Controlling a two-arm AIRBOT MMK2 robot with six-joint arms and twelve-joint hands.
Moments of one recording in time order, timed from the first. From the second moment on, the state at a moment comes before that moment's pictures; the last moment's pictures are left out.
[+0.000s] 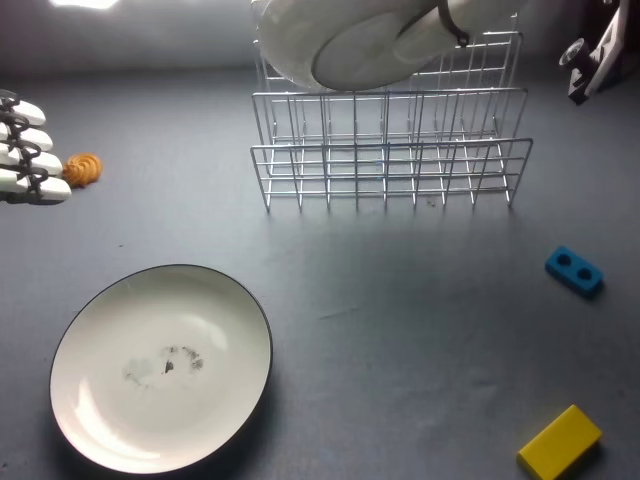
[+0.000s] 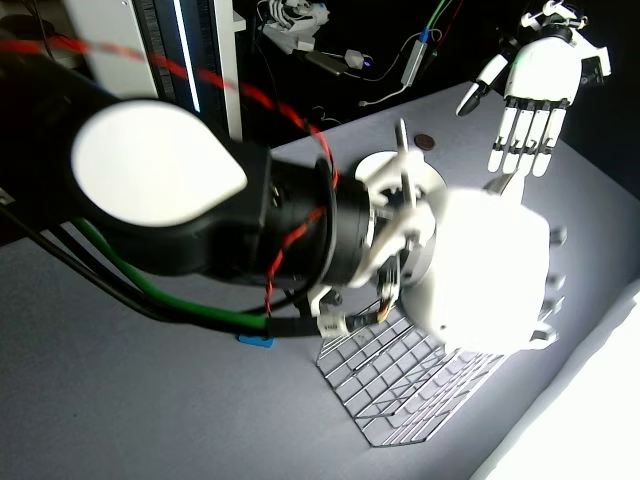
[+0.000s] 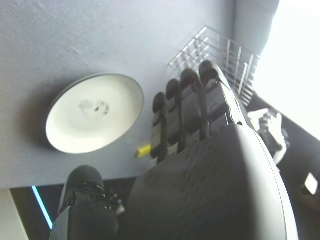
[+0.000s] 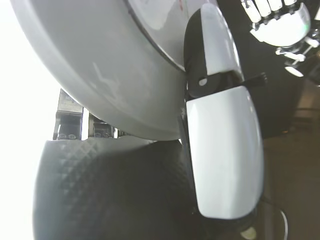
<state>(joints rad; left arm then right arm) 0.71 -0.65 1.36 1.34 -0.85 0.10 -0.02 -1.27 1.55 -1.34 0.38 0.80</state>
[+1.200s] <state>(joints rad) 0.73 -0.65 1.35 1.40 -0.97 0.10 -0.04 -1.33 1.65 -1.56 0.38 1.14</state>
